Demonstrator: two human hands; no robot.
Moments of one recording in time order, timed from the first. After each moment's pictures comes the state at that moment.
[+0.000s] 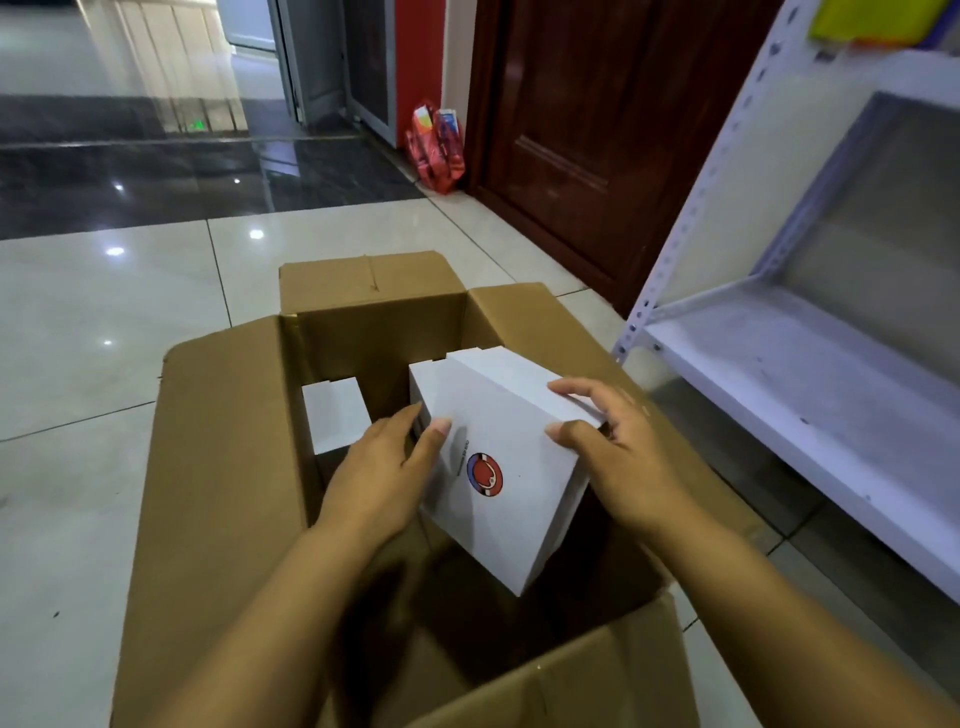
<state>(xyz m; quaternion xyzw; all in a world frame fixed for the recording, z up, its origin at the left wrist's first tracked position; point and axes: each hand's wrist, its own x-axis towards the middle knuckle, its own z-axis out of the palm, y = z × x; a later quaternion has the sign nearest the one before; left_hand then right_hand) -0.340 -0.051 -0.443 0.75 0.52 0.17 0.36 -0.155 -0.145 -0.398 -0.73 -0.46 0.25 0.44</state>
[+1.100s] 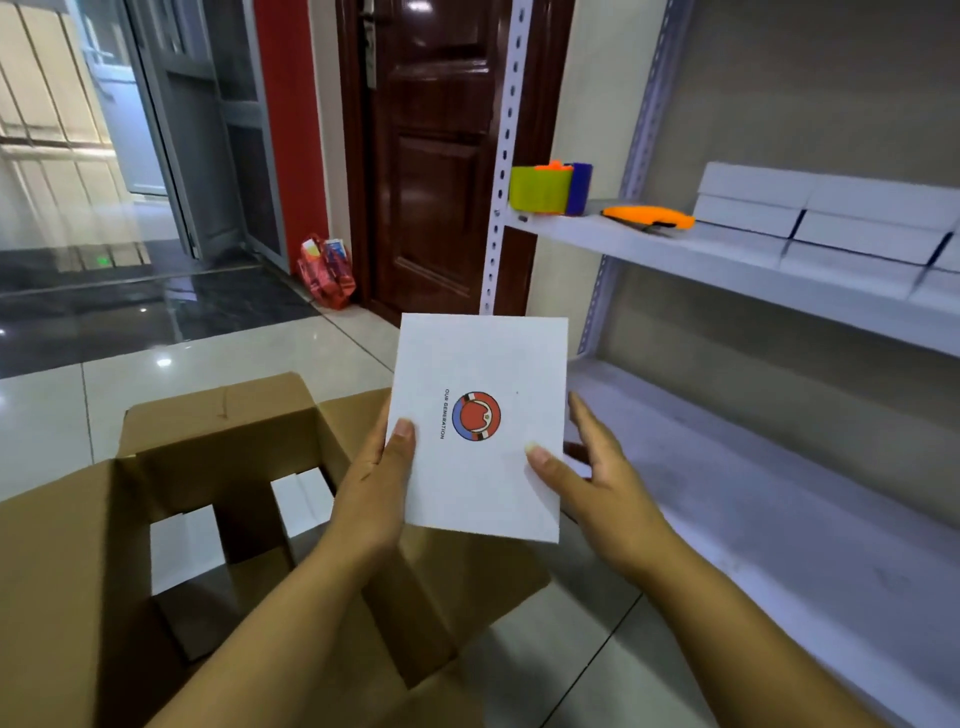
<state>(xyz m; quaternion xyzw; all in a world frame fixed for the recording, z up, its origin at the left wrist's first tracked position) -0.194 -0.159 -0.318 0.61 0.31 0.37 0.62 -0.044 -0.277 -0.301 -0.69 -0.42 0.24 0.54</state>
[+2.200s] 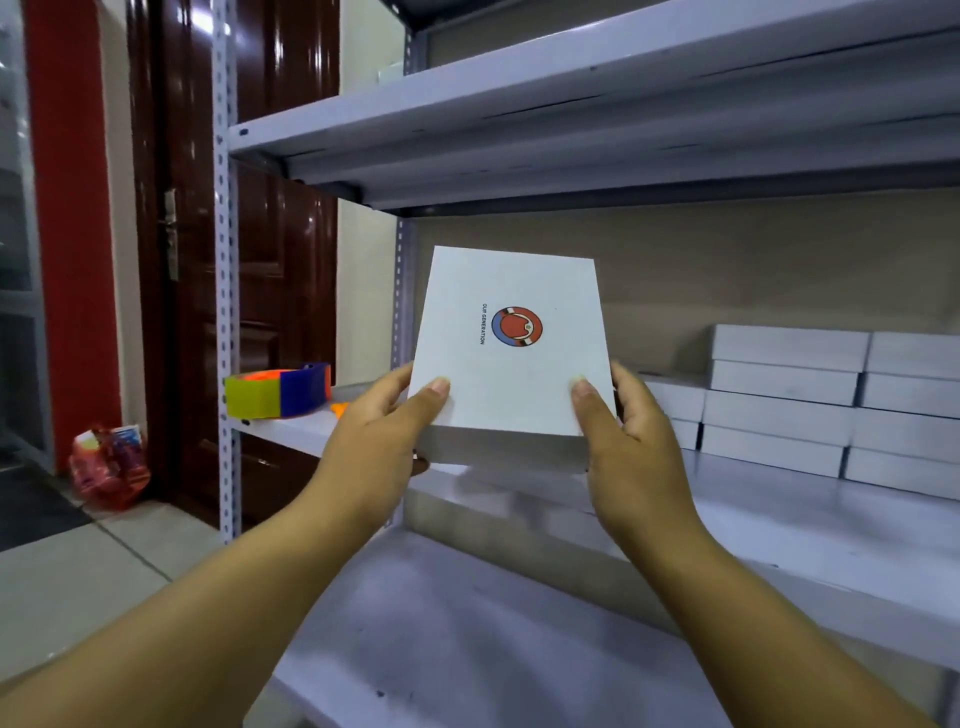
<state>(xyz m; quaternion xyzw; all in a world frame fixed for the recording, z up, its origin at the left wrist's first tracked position) 0.033 -0.289 -0.107 0.70 0.08 0.40 0.58 0.138 -0.434 -0.116 -0.64 -0.36 -0.12 0.67</state>
